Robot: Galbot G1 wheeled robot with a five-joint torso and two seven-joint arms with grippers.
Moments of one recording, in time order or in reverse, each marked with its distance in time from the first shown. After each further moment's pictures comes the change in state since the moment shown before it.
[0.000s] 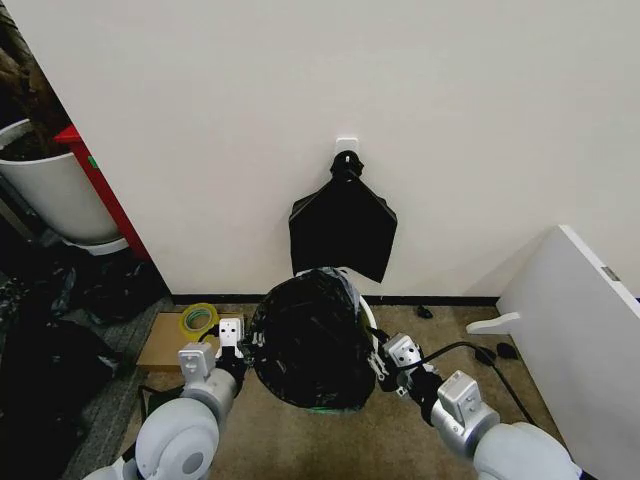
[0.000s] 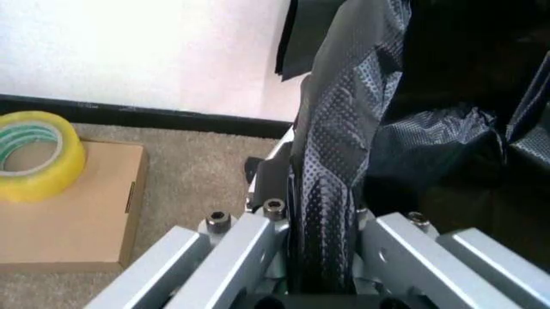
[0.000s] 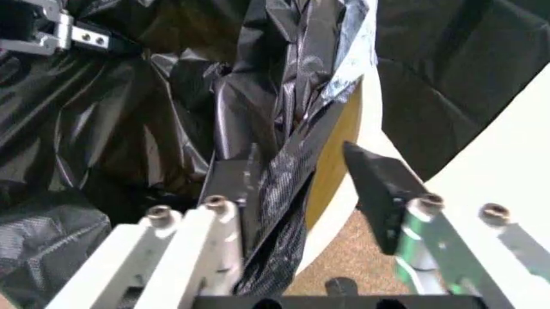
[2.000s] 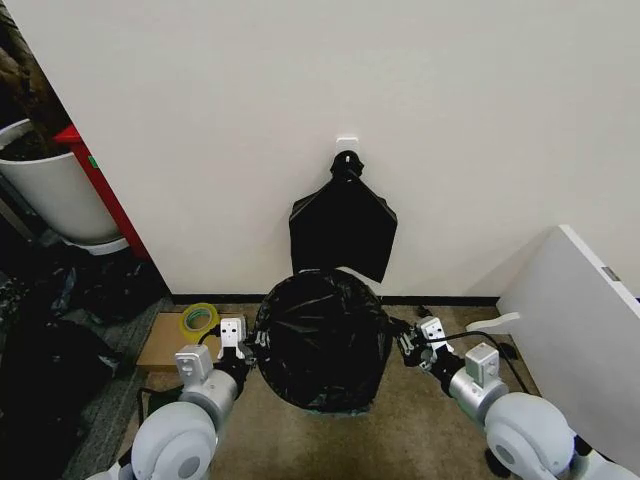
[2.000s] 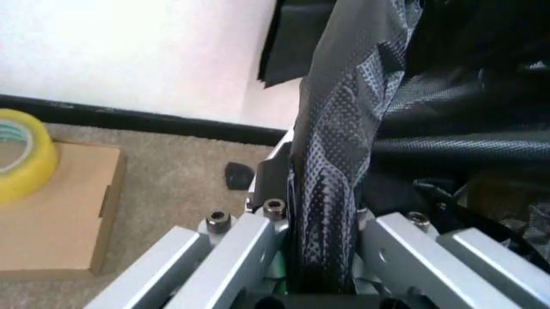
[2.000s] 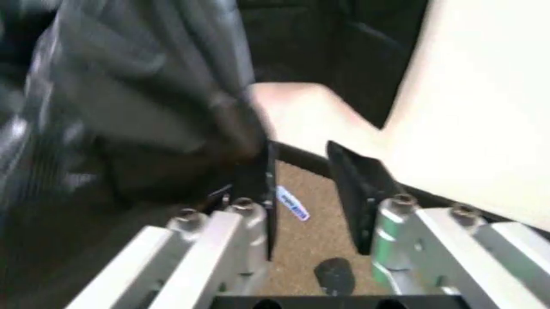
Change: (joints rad) left arm 0.021 -0.002 -0.023 0.012 -0.025 -0.048 0.065; right arm -0.001 0.009 0.203 -0.228 0.308 0.163 -0.065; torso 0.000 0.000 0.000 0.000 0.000
